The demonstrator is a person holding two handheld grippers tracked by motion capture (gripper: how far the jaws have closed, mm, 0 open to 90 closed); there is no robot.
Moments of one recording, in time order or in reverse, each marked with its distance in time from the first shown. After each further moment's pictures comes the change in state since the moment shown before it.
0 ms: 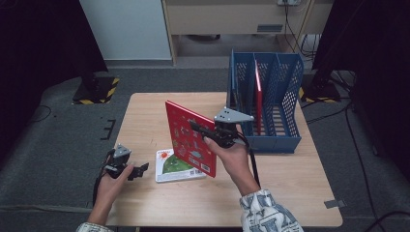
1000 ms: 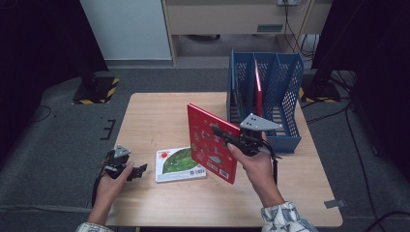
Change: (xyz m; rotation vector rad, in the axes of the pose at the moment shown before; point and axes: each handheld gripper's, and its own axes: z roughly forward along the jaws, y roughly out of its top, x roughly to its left) left arm 0.004 -0.003 0.001 0.028 0.030 -0.004; right arm -0.011 -0.007 -0.063 -0.009 -0.058 0.014
